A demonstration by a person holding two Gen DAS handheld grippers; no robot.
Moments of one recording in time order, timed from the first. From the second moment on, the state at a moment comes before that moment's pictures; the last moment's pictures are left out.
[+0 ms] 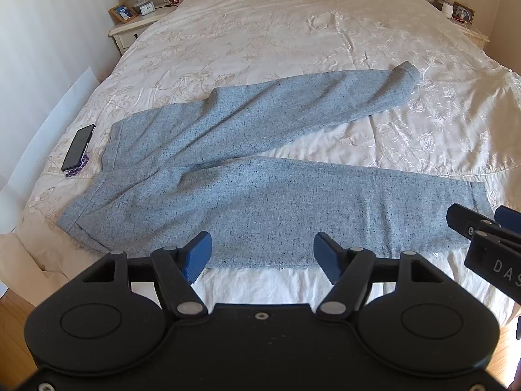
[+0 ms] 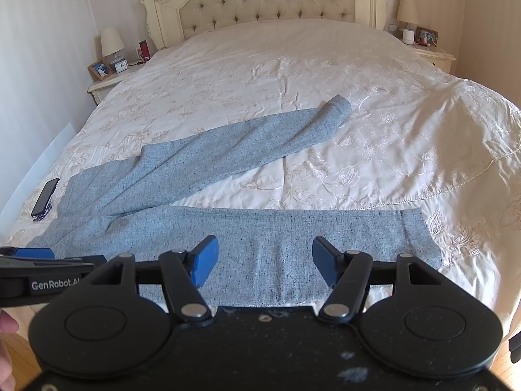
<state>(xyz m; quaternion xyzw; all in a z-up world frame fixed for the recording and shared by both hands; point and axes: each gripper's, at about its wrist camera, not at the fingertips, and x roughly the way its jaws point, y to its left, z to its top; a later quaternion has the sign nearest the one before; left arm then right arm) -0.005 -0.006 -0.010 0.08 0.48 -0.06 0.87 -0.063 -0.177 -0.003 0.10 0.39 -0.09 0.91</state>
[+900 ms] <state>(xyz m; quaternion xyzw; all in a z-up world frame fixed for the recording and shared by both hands) -0.004 -0.004 -0.010 0.08 0.48 -0.06 0.87 -0.064 -0.171 -0.003 0.10 0.40 -0.08 0.91</state>
